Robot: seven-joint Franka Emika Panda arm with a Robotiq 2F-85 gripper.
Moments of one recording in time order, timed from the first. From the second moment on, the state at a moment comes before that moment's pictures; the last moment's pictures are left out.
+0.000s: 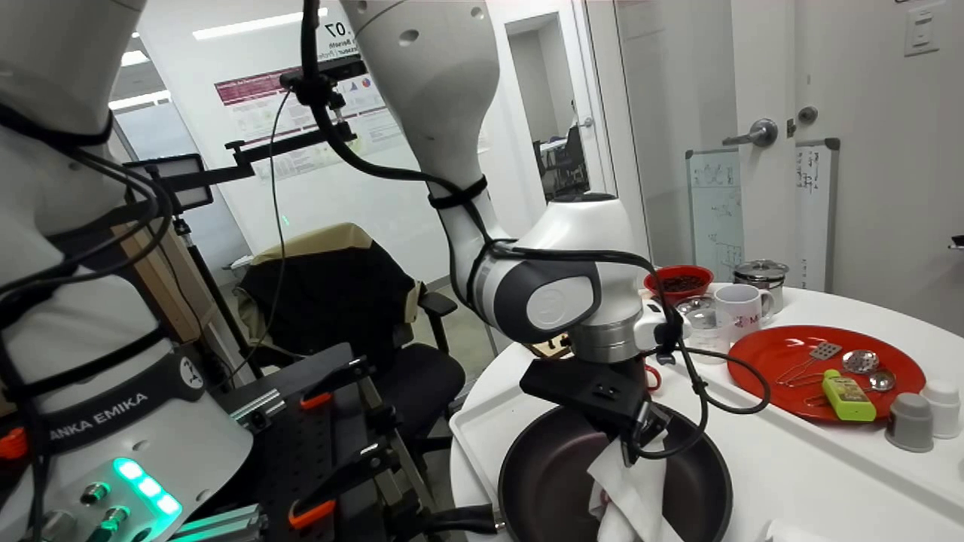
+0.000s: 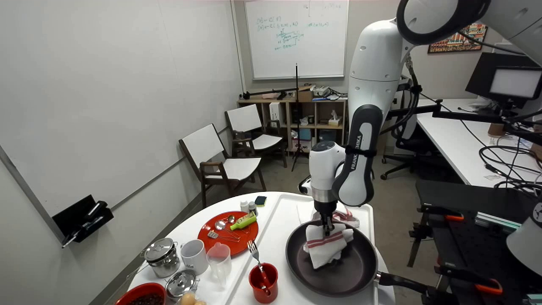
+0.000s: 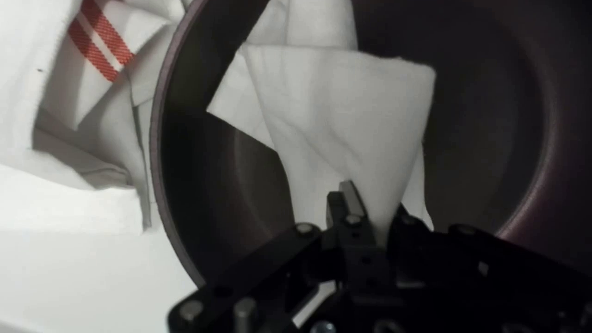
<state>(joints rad) -0.29 0.89 0.00 -2.14 -0.30 3.01 -0.42</state>
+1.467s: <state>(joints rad) -0.34 1.19 -0.02 -1.79 -0.30 3.05 -0.43</state>
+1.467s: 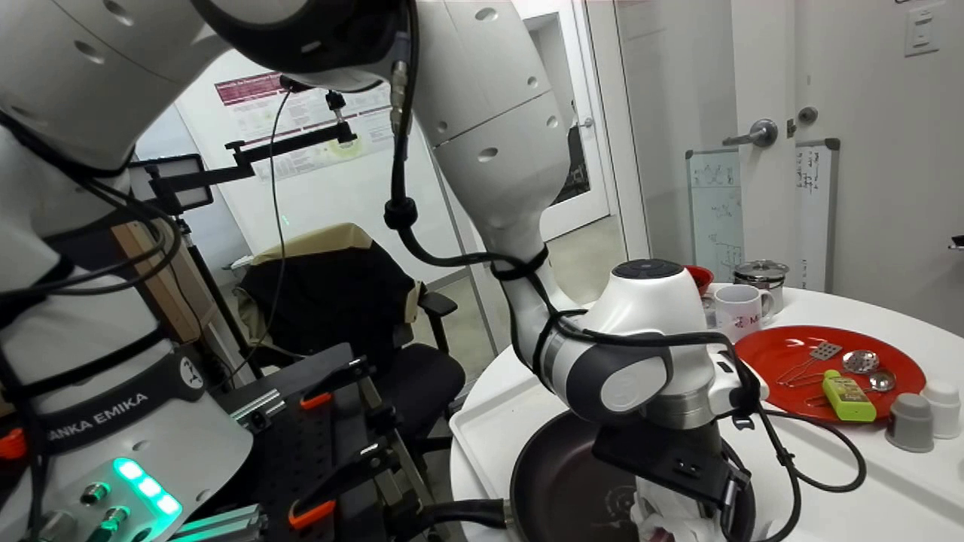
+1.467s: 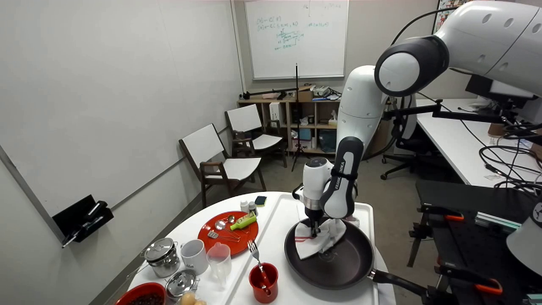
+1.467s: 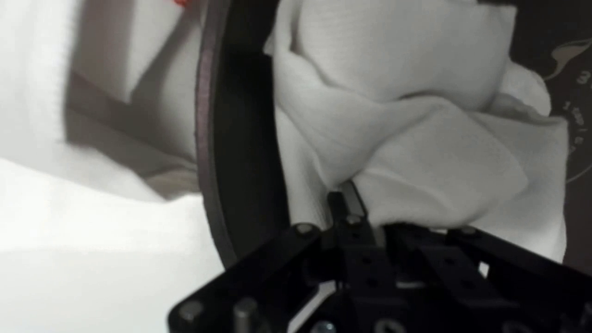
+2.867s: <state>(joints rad) -0.18 1.19 -0.17 -2.05 -0.57 3.47 -0.56</state>
